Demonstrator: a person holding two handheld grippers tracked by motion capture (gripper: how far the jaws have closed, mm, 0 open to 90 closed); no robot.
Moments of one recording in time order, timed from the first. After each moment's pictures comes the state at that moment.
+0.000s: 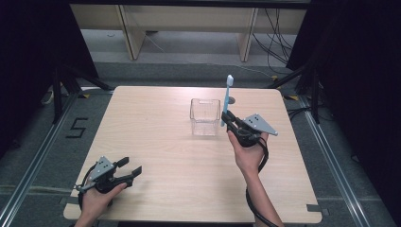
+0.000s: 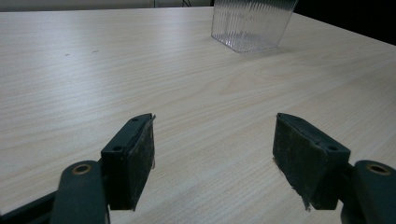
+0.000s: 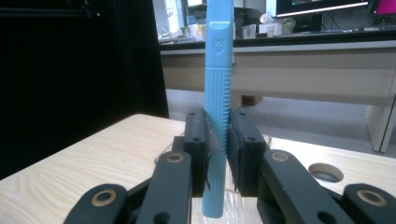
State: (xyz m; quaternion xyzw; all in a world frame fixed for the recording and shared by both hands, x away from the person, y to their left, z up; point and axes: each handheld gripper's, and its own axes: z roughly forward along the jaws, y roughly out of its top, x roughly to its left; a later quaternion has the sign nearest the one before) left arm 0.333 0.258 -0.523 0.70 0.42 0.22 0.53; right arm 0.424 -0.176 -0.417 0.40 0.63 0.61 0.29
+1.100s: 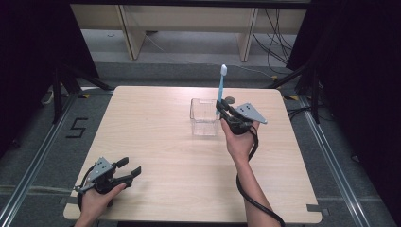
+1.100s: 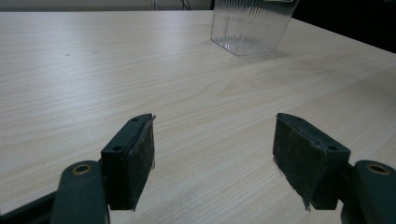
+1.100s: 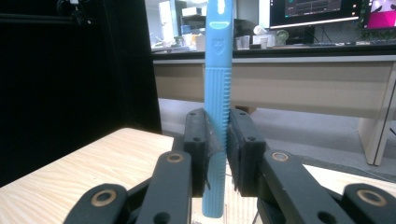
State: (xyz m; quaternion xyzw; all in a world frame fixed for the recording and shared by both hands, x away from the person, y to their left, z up) left arm 0.331 0.259 -0.523 0.69 0.42 0.21 0.54; right arm 0.464 -0.156 -0.417 0.39 0.62 0.61 0.31
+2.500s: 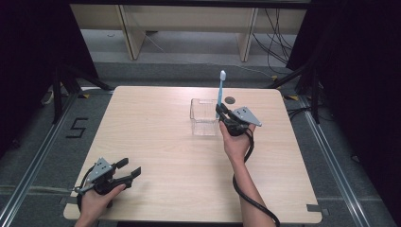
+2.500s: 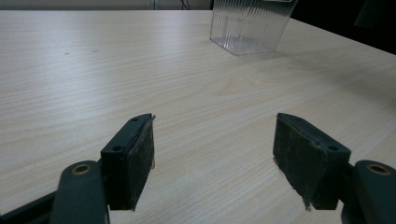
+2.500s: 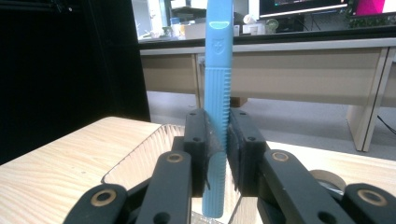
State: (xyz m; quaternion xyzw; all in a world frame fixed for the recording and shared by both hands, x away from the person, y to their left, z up) left arm 0.330 0.259 -0.524 0.69 0.42 0.21 0.55; right arm 0.479 -0.155 -0.450 0.41 0.61 0.60 0.31
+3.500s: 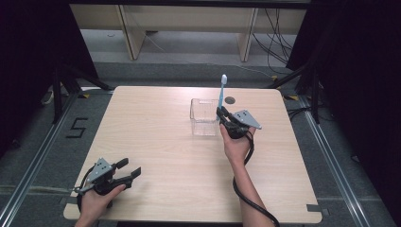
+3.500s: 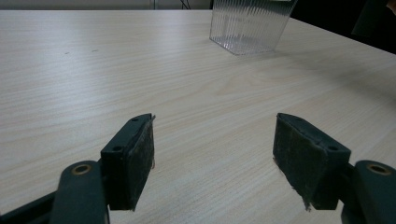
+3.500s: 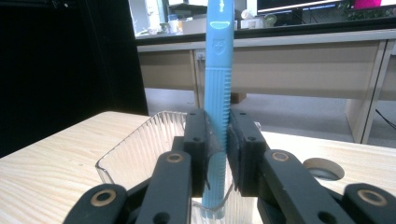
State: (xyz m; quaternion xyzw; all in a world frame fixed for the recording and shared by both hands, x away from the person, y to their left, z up) left arm 0.328 0.259 -0.523 0.70 0.42 0.21 0.54; right arm 0.477 -0.159 -0.461 0.42 0.61 0.59 0.31
